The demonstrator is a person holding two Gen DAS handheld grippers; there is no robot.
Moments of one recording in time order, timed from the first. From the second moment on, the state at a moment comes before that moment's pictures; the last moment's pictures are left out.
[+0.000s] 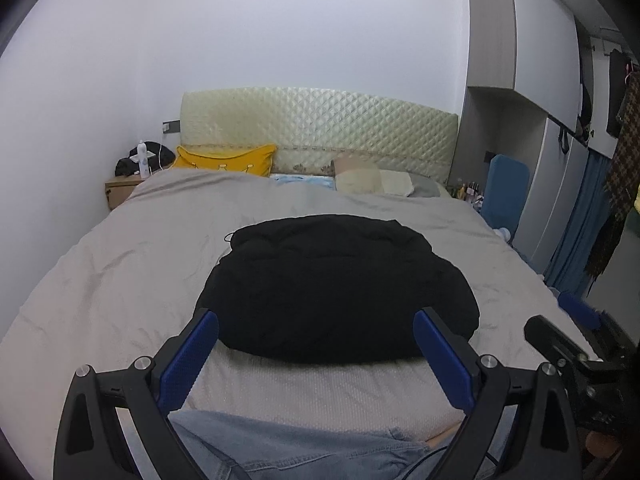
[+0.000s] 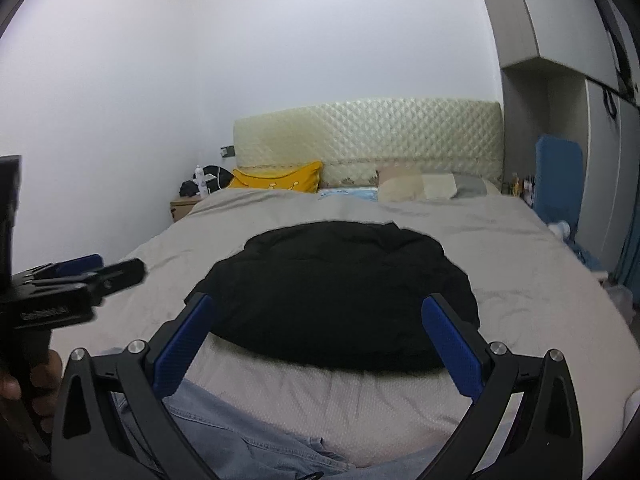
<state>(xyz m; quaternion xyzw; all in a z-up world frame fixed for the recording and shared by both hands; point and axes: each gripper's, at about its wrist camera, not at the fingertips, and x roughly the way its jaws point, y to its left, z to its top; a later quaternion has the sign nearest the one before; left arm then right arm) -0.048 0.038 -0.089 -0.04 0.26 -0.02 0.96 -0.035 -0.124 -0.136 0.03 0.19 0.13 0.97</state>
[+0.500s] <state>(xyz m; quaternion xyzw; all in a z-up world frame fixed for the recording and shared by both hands) -0.035 0.039 -0.101 -0.04 0.27 0.02 0.96 -0.028 -0.131 -0.149 0.04 0.21 0.12 0.97</state>
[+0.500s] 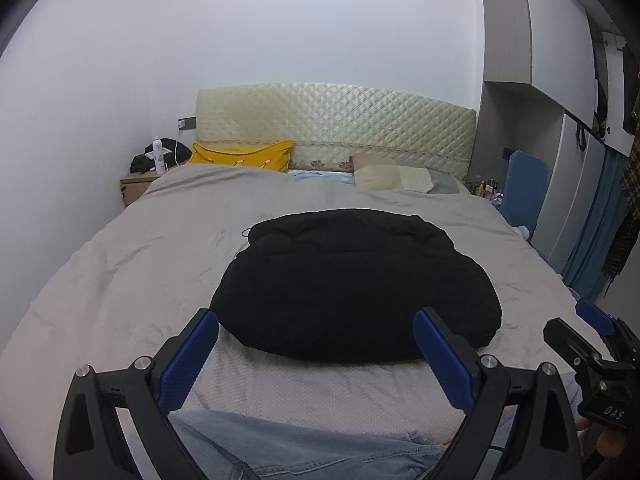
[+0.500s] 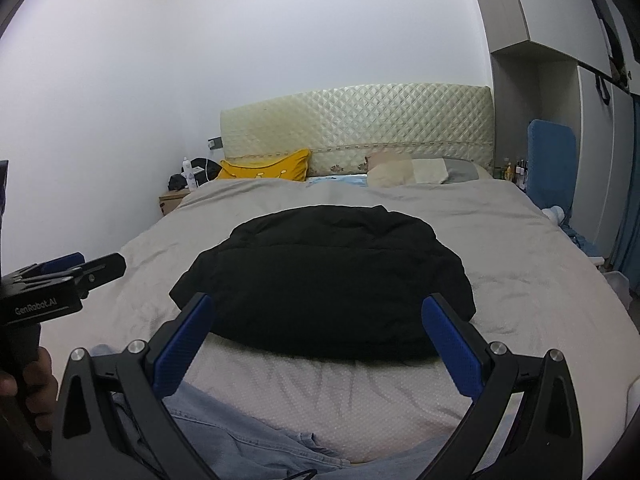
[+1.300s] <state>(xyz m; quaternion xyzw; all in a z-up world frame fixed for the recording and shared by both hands) -0.031 0.034 -0.105 -0.04 0.29 0.02 0.96 -0.028 -0.130 -0.147 0.03 0.21 0.10 0.97</state>
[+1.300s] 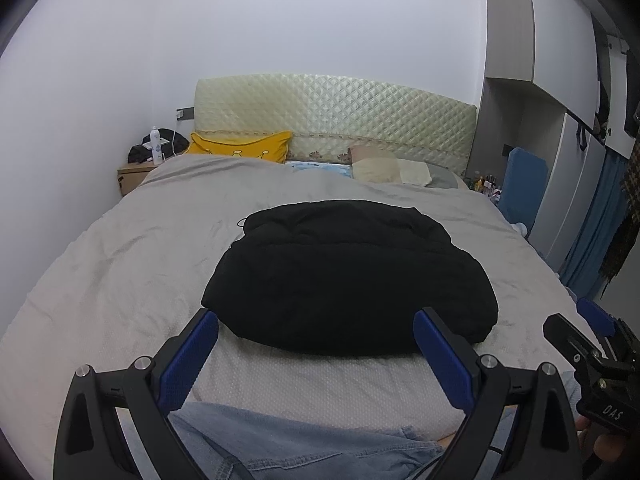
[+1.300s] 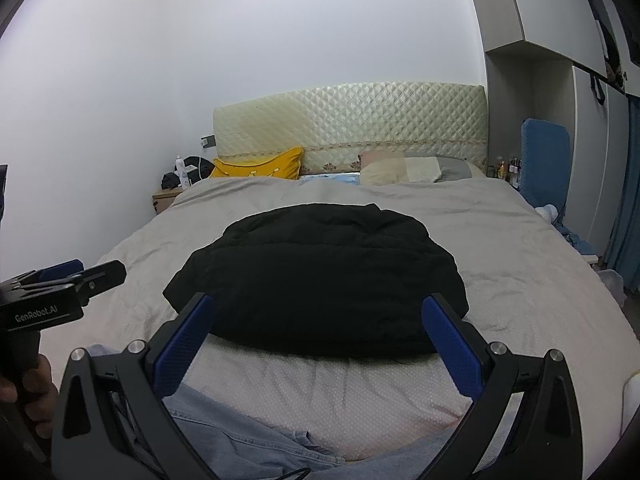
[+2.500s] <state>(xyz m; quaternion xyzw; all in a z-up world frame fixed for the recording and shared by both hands) -0.035 0.039 -0.103 -0.06 0.29 0.00 0.96 -0.034 -0.132 -0.145 0.03 0.21 0.10 0.97</state>
